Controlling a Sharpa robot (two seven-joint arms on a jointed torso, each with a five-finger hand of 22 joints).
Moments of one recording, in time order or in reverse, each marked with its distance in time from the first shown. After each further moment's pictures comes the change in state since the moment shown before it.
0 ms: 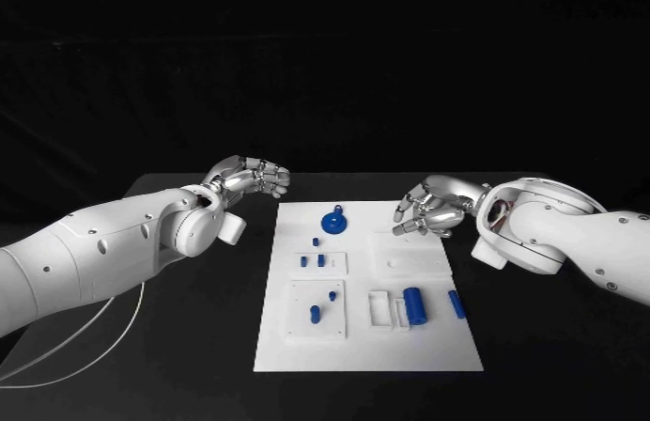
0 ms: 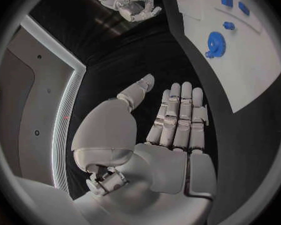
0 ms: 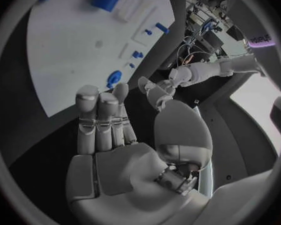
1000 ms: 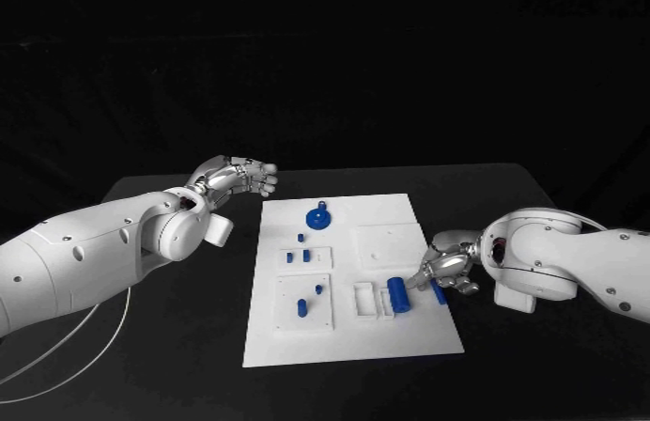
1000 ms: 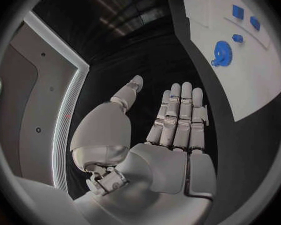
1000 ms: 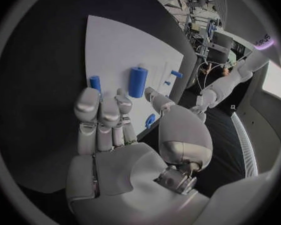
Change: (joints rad) left arm -0.016 -0.015 -0.004 0.031 0.025 0.001 0.013; left_hand -0.124 -0.026 -0.106 0.006 -0.010 -0.017 0.003 0.000 -0.008 -0.007 0.000 -0.009 0.000 -0.001 0.001 -0.026 0.029 -0.001 0.000 0.000 -0.023 0.010; right arm -0.002 -0.097 -0.131 0.129 0.134 0.222 -0.366; right_hand -0.163 -0.003 0.053 0.143 -0.118 0.043 -0.045 0.035 0.084 -0.037 -0.024 0.328 0.320 0.004 -0.018 0.145 0.131 0.000 0.011 -0.029 0.132 0.000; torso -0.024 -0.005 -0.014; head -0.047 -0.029
